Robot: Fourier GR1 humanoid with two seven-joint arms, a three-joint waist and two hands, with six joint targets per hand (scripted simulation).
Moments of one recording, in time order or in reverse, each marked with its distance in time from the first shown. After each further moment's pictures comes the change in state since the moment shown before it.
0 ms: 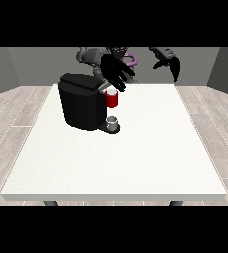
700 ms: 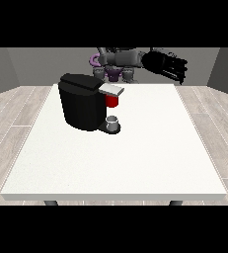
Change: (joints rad) left arm -0.065 0.014 0.010 -0.028 0.028 -0.025 0.020; right arm -0.211 0.161 0.036 0.059 -0.068 -0.012 -0.293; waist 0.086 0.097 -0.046
